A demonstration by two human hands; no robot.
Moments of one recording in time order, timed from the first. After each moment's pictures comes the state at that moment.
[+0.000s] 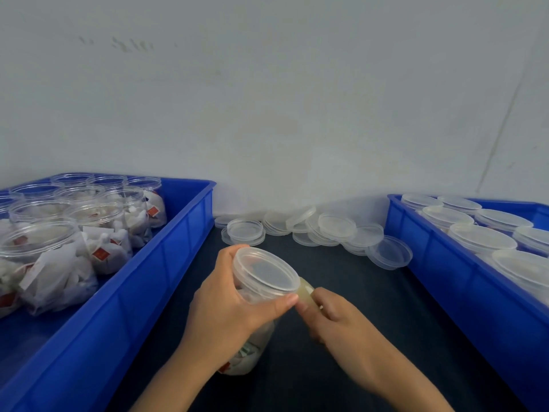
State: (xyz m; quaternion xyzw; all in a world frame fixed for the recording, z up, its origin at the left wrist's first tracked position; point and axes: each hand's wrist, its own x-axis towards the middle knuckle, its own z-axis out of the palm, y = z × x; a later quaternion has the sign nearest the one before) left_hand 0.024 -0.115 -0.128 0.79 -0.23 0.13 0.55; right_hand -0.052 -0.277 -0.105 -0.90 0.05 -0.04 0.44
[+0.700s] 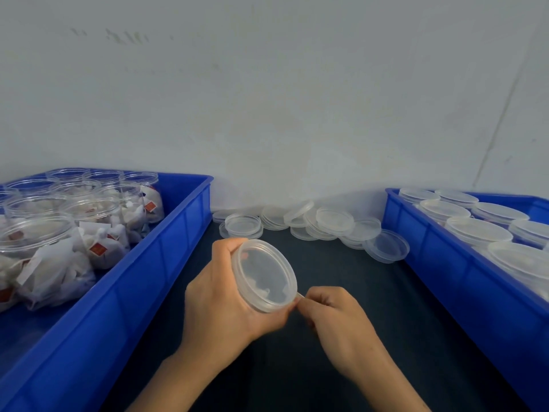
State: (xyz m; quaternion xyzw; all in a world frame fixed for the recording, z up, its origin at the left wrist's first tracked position) left_hand 0.008 -0.118 -0.122 0.82 -0.25 0.30 0.41; right_hand -0.047 -0.267 -0.113 -0.87 0.15 -0.09 0.47
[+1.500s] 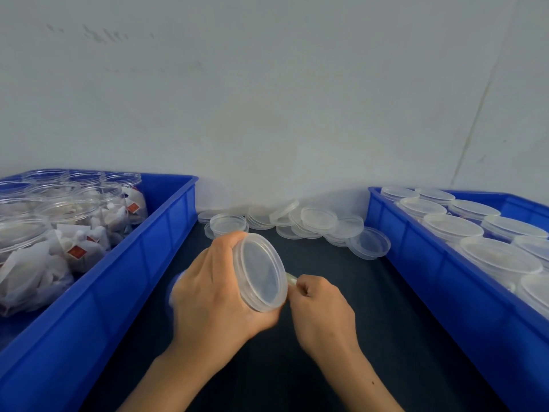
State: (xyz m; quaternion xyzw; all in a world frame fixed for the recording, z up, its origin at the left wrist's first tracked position) left_hand 0.000 -0.134 -0.114 0.83 -0.26 0.39 0.29; right_hand -0.033 -0.270 -0.120 -0.91 0.20 -0.15 0.34
